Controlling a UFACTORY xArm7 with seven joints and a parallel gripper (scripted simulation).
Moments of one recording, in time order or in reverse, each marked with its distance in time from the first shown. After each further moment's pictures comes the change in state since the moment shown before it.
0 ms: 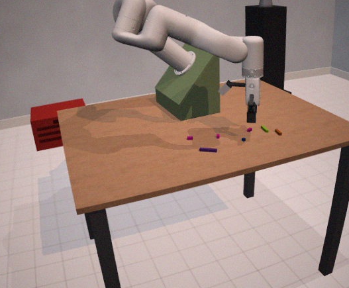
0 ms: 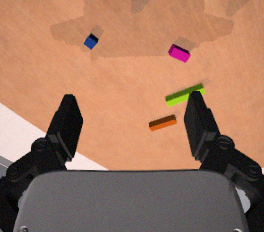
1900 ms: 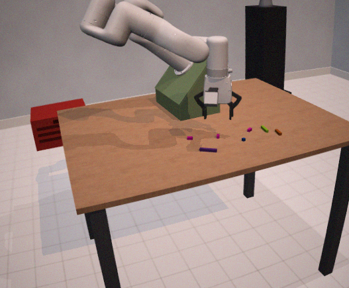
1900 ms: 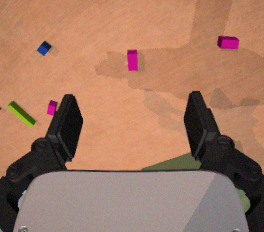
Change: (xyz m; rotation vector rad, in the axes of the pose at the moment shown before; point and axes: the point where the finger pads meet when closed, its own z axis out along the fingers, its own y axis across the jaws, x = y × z) arm 0.122 -0.024 -0.003 -0.004 0.015 -1.638
